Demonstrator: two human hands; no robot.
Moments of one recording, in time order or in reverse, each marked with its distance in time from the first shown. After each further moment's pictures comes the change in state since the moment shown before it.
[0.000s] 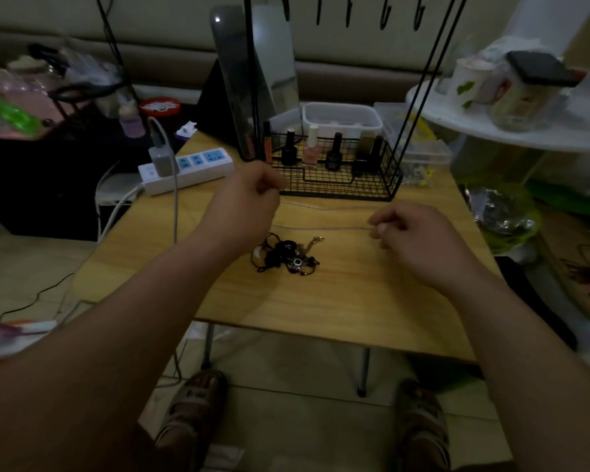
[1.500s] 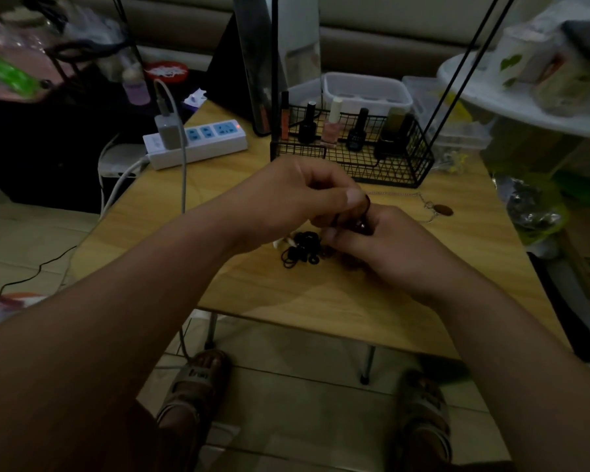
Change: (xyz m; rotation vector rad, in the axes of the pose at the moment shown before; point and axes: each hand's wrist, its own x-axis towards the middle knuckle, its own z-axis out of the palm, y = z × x) left_hand 0.001 0.012 -0.003 -0.220 -0.528 0.120; right_hand -0.014 -0.050 0.037 0.310 -0.381 -0.026
